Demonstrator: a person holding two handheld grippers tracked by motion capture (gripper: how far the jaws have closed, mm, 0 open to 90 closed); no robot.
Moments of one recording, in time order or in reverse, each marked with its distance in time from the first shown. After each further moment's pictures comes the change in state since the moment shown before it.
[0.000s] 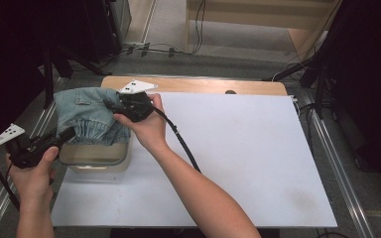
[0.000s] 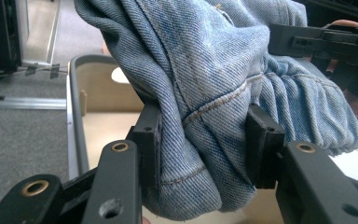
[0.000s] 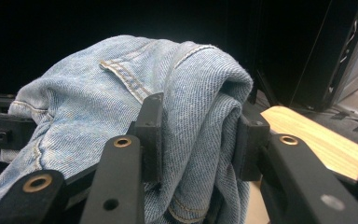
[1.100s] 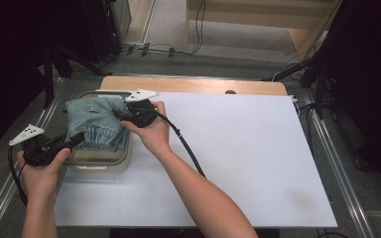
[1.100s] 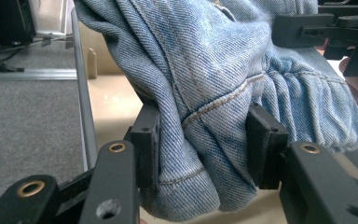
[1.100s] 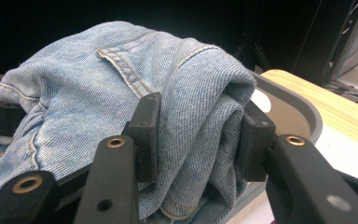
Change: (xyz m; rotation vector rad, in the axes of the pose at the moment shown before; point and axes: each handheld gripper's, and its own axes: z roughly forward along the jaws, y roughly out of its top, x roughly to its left) left arm 0.003 -0.013 0.024 0.153 0.068 0.049; right arm -0.020 -0.038 0.016 0.082 -0.013 0.014
